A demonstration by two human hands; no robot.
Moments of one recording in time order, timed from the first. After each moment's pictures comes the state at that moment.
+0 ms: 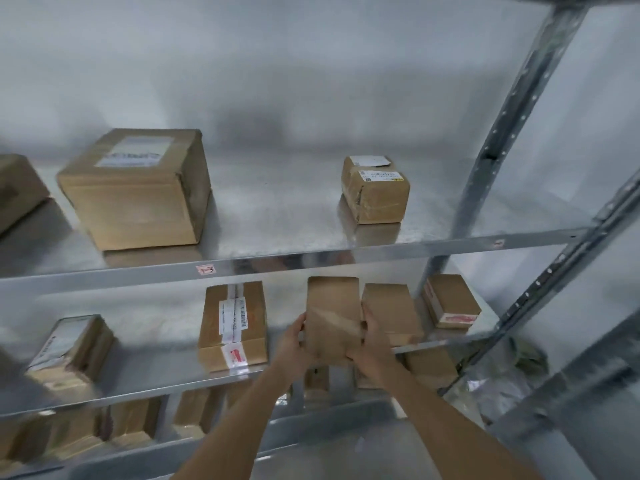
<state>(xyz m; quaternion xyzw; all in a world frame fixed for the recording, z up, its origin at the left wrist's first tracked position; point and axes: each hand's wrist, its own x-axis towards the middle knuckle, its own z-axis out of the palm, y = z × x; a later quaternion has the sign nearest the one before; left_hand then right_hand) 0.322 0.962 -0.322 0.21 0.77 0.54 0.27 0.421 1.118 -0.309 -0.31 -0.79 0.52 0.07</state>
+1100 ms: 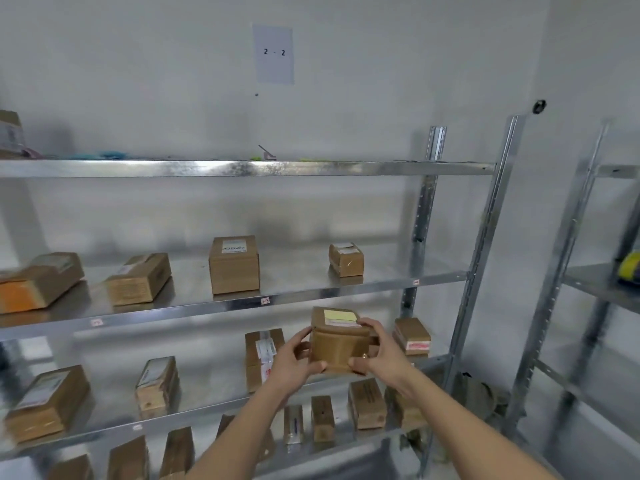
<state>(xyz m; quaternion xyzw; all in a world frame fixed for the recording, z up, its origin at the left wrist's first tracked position) 0.544 0.745 -0.107 0.29 0.72 0.59 0.21 0.683 0.912 -0.082 -0.20 -0.80 0.54 0.17</state>
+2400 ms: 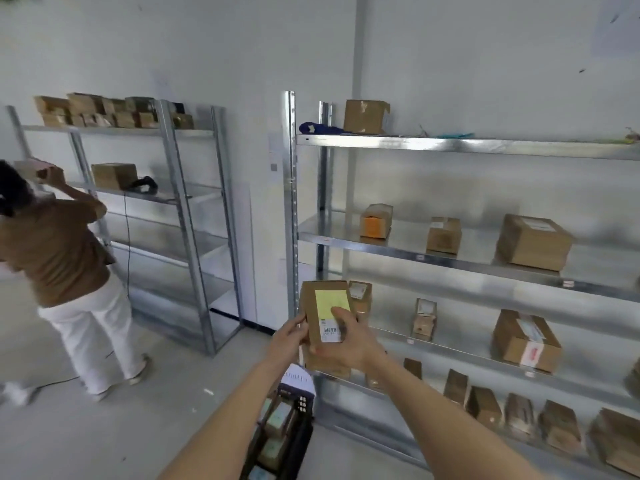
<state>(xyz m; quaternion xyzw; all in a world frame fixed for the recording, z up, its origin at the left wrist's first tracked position) 0.556 0.033 -0.113 -0.05 0.72 0.69 0.06 0.548 0.210 -0.106 0.06 -0.92 0.38 -0.04</state>
